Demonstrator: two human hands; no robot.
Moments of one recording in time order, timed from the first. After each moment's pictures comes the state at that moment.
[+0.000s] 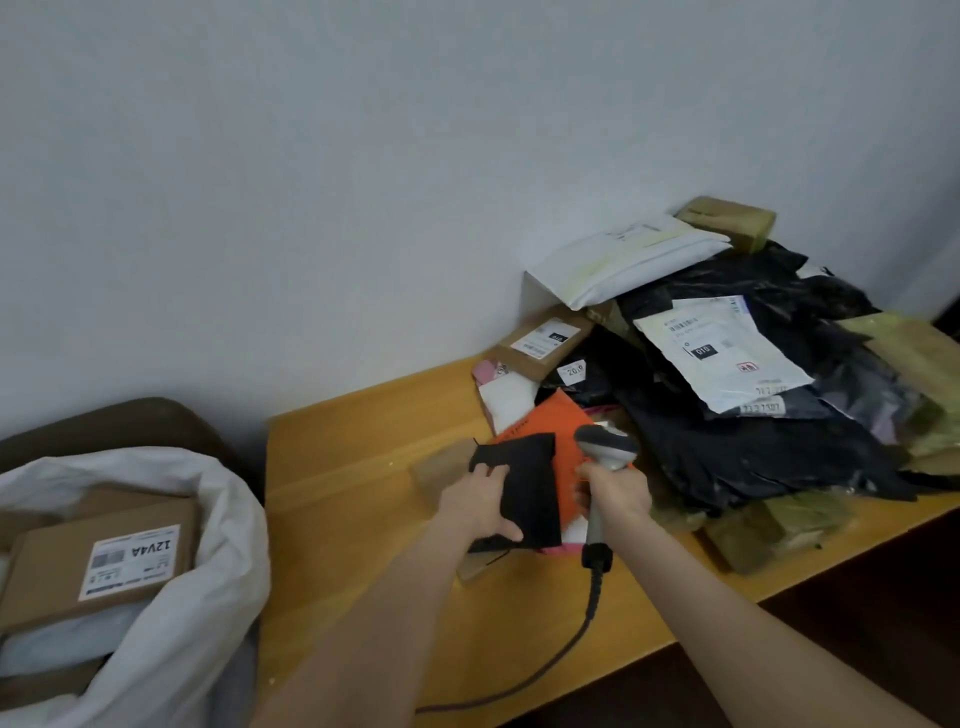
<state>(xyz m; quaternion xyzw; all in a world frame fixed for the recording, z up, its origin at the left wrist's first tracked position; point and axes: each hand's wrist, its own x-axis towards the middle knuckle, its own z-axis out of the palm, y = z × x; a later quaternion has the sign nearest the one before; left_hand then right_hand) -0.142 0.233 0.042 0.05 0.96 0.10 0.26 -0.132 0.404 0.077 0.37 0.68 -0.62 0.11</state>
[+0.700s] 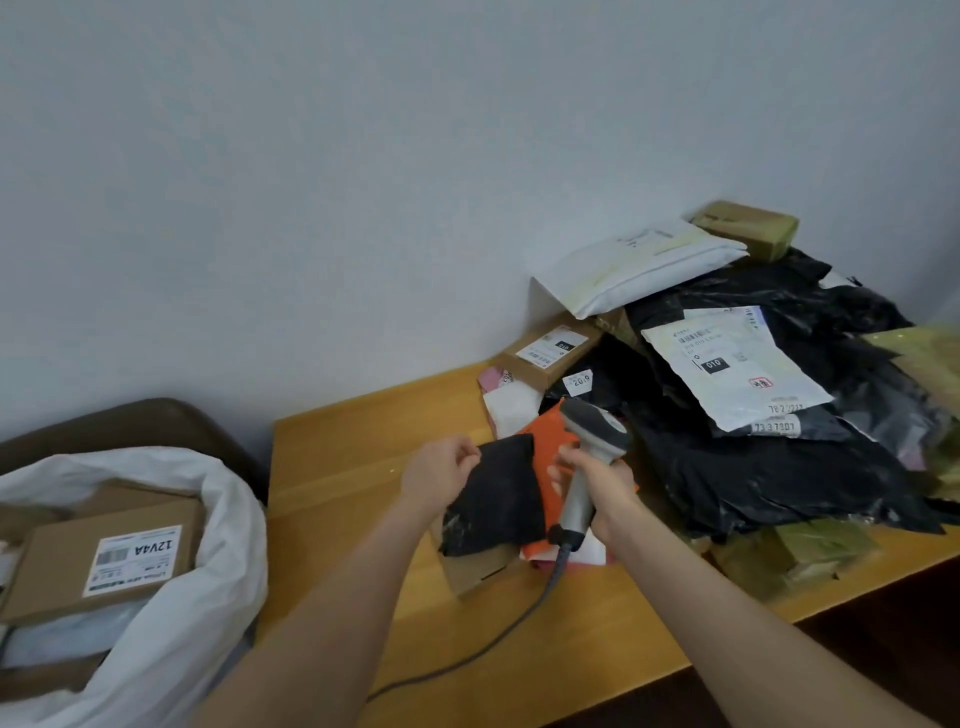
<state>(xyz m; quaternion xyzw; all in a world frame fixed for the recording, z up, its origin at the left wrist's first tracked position) -0.161 0.210 0.070 -0.06 0.97 0.25 0.05 -0.155 0.407 0.083 0.31 0.55 -0.77 0.14</state>
